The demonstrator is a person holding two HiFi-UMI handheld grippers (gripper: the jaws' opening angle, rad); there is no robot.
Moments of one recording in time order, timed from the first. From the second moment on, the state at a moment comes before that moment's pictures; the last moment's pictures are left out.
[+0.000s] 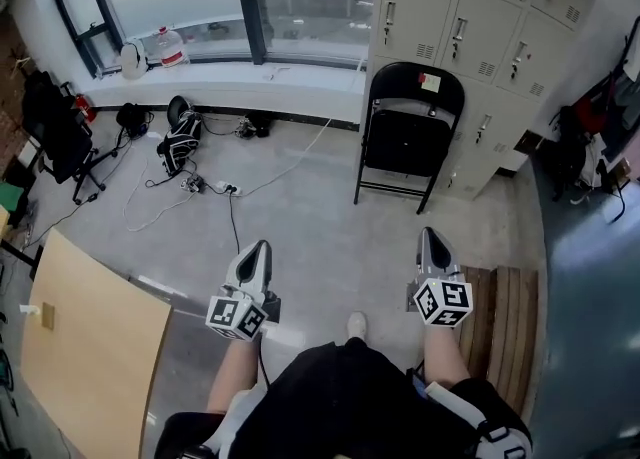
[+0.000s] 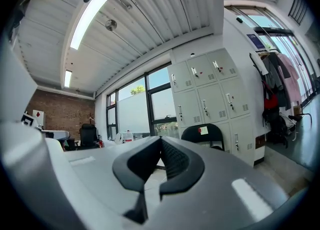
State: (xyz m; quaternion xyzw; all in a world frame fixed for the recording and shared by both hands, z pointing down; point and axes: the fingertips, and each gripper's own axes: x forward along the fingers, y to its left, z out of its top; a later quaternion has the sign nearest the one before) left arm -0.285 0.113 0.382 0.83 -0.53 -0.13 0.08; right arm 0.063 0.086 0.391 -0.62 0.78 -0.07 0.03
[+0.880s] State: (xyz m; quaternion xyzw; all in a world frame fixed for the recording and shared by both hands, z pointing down) left arm -0.152 -0.066 0.398 0.85 -0.51 -0.10 0.08; right arm 0.185 -0.079 0.415 -0.63 0.77 -0.11 0.02
